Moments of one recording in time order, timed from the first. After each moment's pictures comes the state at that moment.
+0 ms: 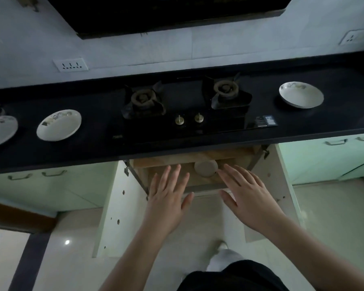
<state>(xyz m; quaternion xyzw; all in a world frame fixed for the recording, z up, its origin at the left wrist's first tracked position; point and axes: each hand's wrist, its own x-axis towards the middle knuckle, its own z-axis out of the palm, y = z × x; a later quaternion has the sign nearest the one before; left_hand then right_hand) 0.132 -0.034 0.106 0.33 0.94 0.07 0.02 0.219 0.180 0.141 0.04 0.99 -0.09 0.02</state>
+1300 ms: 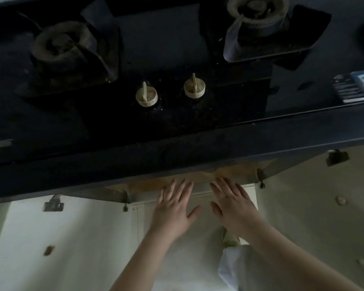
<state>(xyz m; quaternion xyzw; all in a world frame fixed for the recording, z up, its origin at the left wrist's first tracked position) -0.062 0.091 -0.231 0.32 0.92 0.02 0.23 0.012 0.272 -0.232 0.07 0.97 -0.14 0.18</state>
